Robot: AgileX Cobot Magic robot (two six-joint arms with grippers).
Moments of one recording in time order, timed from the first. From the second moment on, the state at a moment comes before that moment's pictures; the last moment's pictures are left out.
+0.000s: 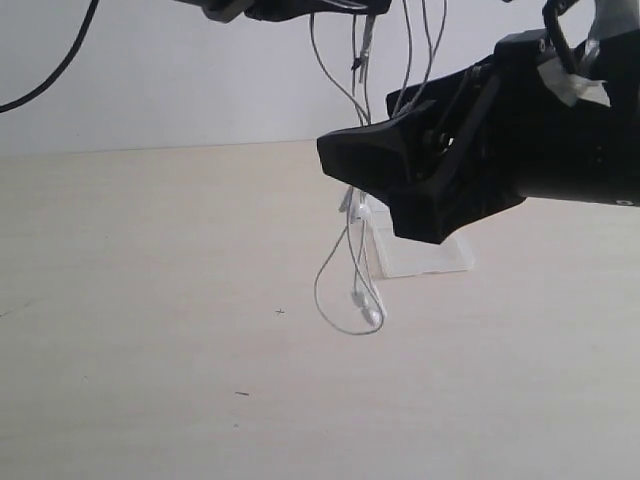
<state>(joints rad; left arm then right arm) -0.51 1.46 -1.36 -1.01 0.64 0.87 0.64 1.07 -0.74 1.28 0.28 -1.28</state>
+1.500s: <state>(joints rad) -0.51 1.43 -1.36 -0.97 0.55 0.84 0.64 1.15 -0.74 1.28 0.15 -1.26</state>
